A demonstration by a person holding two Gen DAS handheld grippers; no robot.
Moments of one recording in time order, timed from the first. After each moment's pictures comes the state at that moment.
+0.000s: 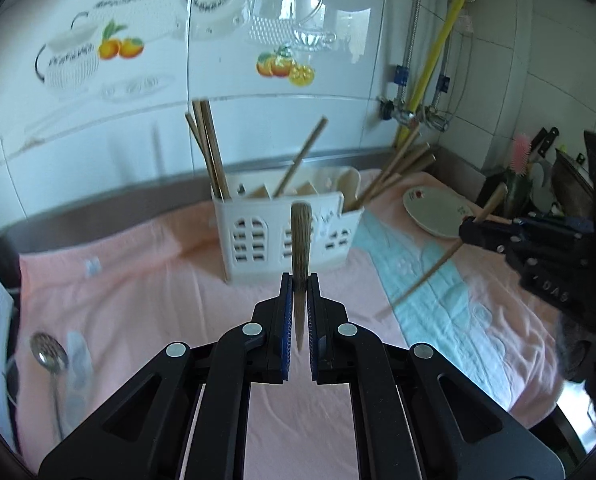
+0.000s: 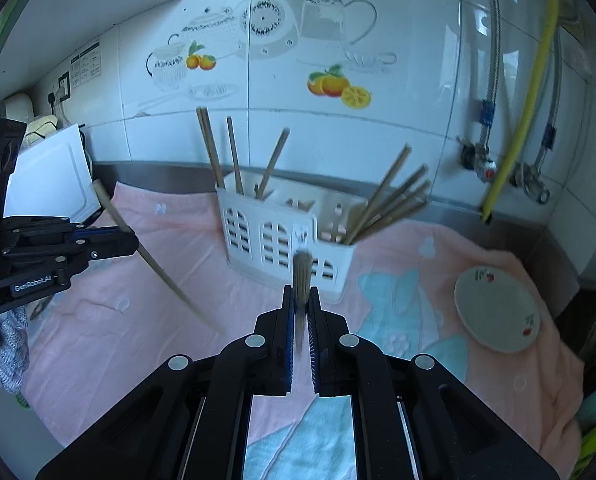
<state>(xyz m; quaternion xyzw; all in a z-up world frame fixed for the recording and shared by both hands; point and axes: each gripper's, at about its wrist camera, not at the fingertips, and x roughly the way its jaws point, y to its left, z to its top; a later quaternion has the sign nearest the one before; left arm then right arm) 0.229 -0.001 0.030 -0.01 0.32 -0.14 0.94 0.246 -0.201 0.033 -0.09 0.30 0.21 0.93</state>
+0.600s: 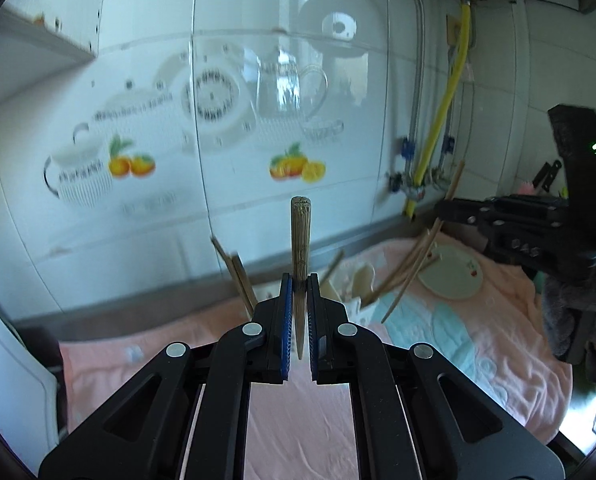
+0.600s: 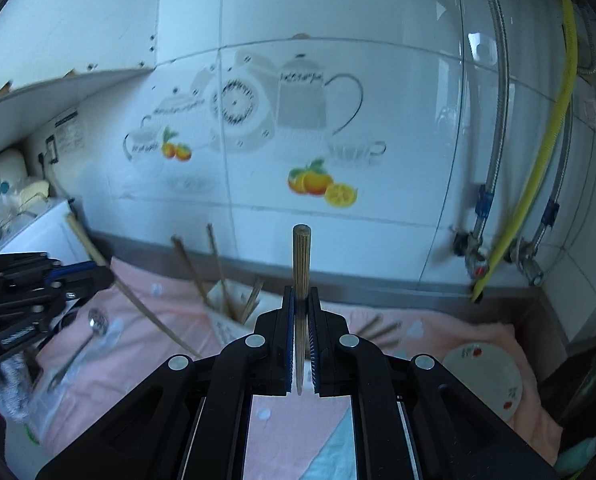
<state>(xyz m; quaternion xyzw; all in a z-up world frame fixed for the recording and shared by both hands) 0.257 0.010 0.134 0.02 0.25 -0.13 0.96 0.320 -0.193 0.134 -0.06 0.25 0.20 0.95</state>
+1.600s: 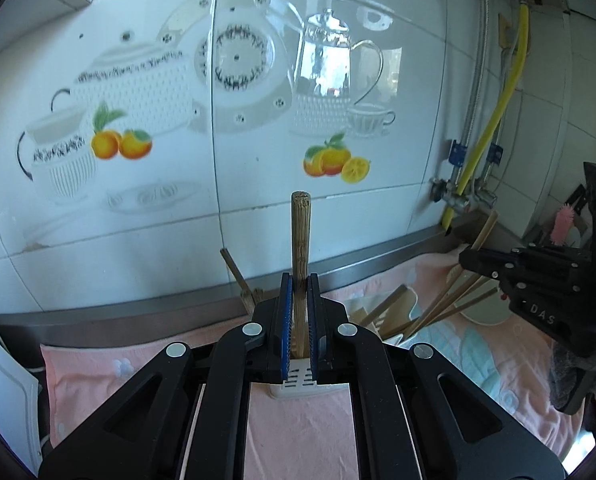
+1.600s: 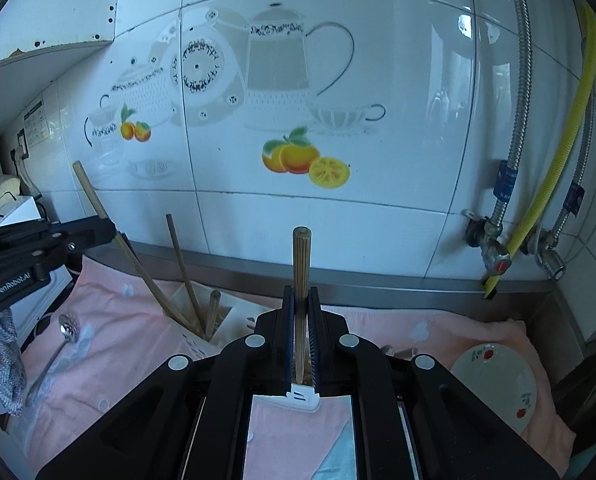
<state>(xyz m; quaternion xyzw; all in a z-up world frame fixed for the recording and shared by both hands) 0.339 0.019 0.100 -0.01 0.28 -0.10 0.96 0.374 -0.184 0.088 -0.06 0.28 0.18 0.94</state>
